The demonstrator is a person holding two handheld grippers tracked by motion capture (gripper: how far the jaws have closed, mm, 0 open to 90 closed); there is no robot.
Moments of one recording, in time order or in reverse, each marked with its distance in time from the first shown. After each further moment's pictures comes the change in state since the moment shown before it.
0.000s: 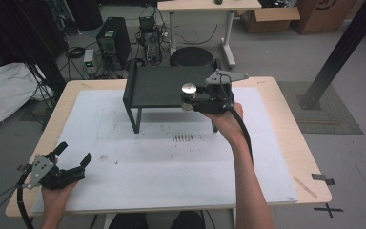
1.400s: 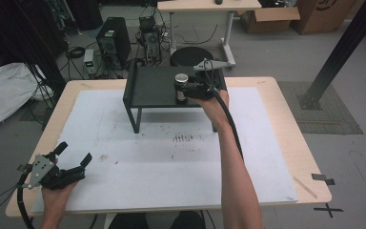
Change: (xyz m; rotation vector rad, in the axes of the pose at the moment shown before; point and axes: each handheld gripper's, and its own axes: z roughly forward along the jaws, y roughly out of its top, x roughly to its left) left arm 0.000 0.000 0.000 0.004 0.000 0.002; right arm -0.038 0.000 0.060 0.034 -0.037 0.038
